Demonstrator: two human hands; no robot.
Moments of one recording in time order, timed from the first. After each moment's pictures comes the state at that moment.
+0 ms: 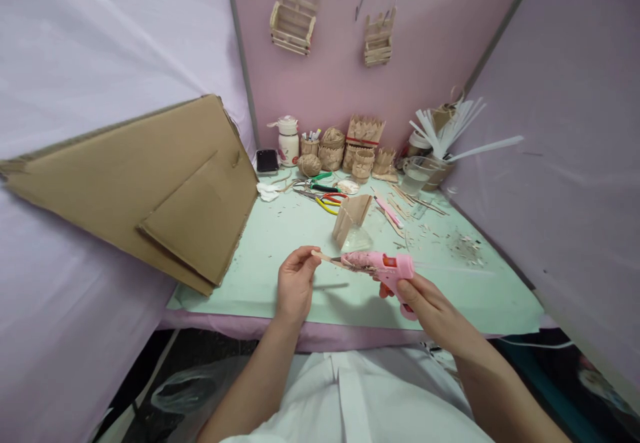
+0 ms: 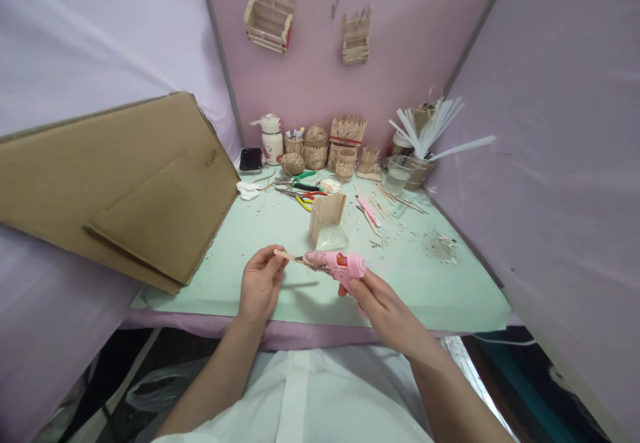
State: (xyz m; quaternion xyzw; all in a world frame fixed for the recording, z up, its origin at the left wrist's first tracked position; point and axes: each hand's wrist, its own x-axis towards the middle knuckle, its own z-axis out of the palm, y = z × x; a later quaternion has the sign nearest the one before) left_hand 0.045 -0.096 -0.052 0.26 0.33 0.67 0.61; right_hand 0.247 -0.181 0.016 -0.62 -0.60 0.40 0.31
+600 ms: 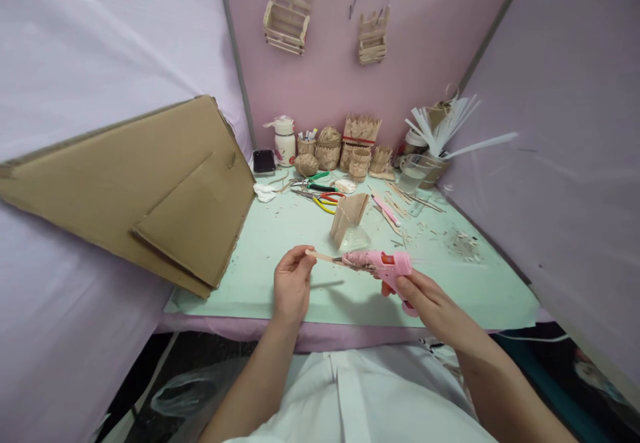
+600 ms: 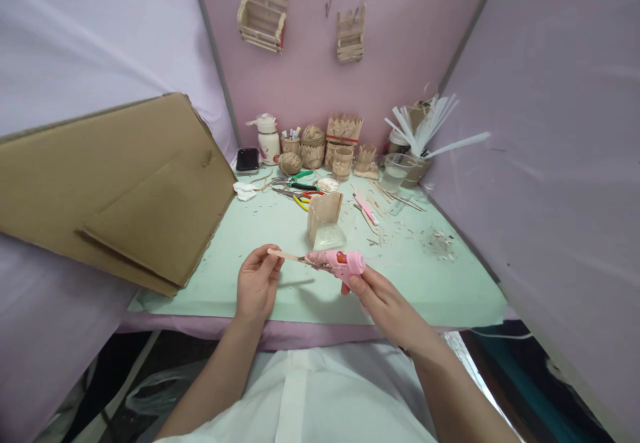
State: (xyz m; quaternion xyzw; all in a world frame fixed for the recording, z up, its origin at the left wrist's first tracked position) left_hand 0.043 -0.095 -0.058 0.27 0.33 0.68 0.59; right_hand 0.254 -0.182 0.016 -0.64 -0.59 0.40 0.29
